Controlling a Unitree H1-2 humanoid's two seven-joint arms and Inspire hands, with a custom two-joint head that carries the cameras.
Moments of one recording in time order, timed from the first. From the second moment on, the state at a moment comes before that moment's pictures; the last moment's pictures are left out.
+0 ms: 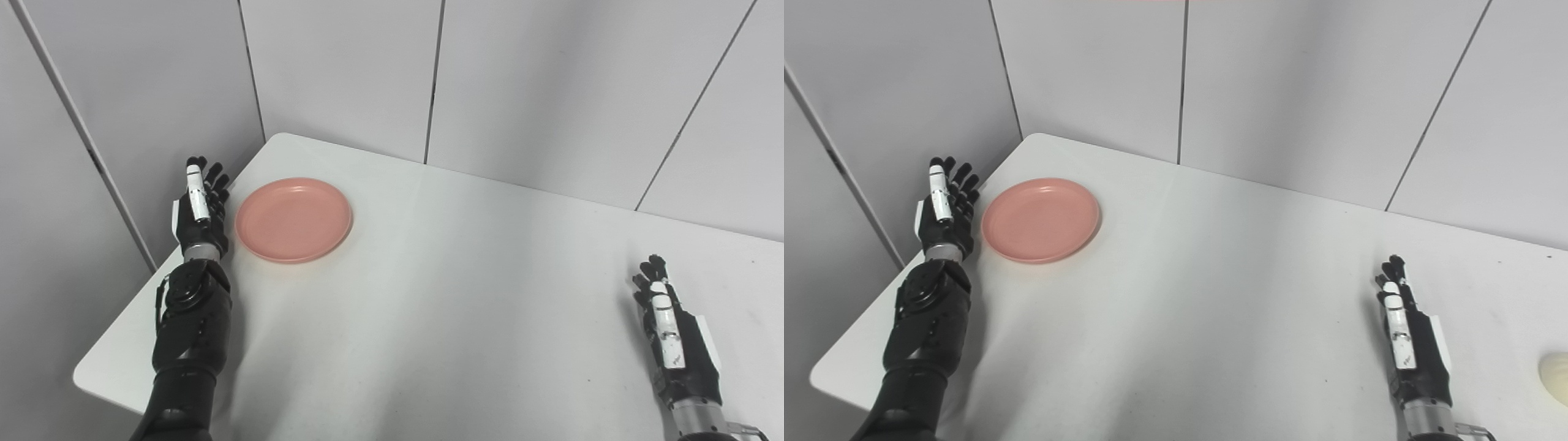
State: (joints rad) left arm -0.45 0.26 0.47 0.51 -0.37 -0.02 0.15; right arm -0.26 -0.17 -0.03 0.20 0.07 -0.08 0.14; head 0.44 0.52
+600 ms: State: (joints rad) left arm -0.48 0.23 0.37 0.55 -0.36 -0.03 0.06; right arm -0.26 -0.17 -0.03 0.20 0.06 -0.08 0.13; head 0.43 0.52
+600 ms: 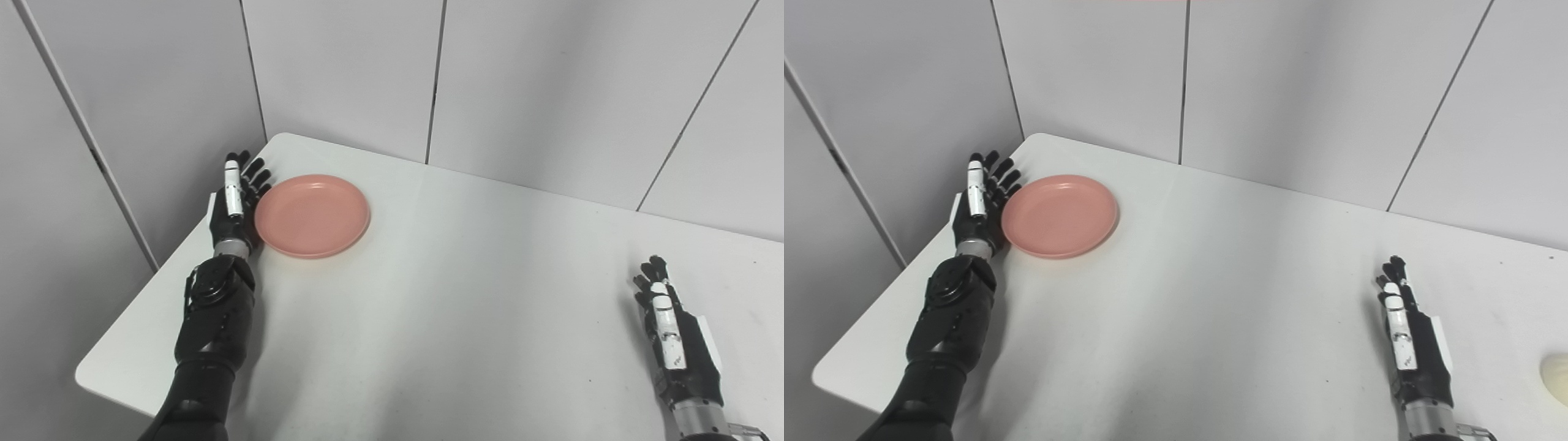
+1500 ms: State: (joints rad) left arm -0.50 0.14 0.22 0.50 -0.34 0.04 -0.02; right arm -0.26 -0.17 -0.03 0.19 0.04 -0.08 0.13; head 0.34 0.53
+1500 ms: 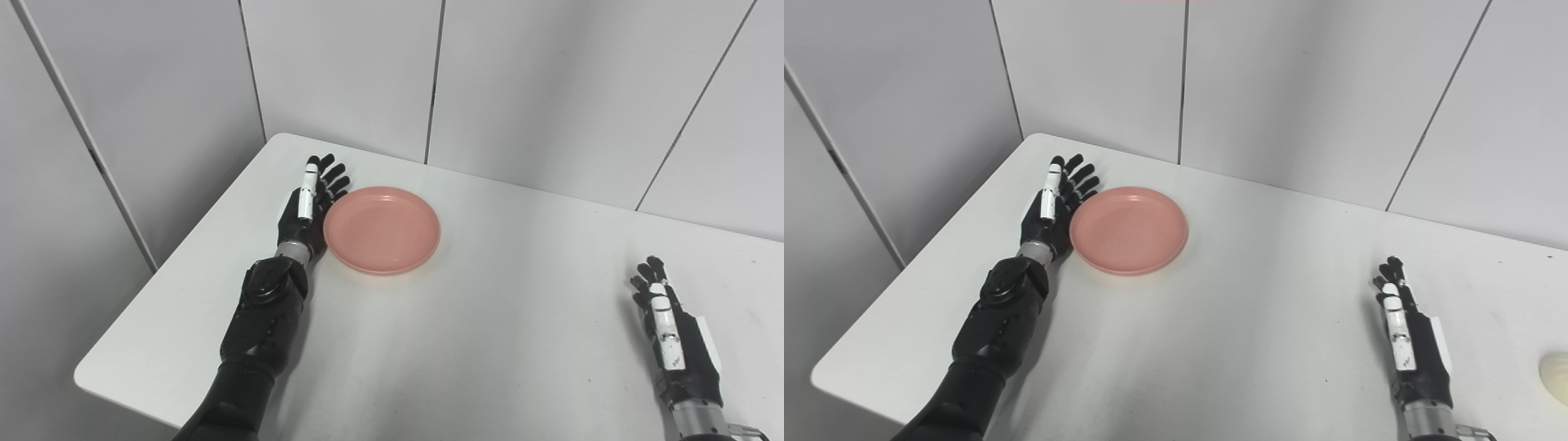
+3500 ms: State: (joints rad) left arm -0.51 -0.02 -0.02 0.53 -0.26 0.10 -0.31; right arm -0.26 -0.11 0.00 0.21 -0.07 -0.09 0.07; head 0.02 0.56
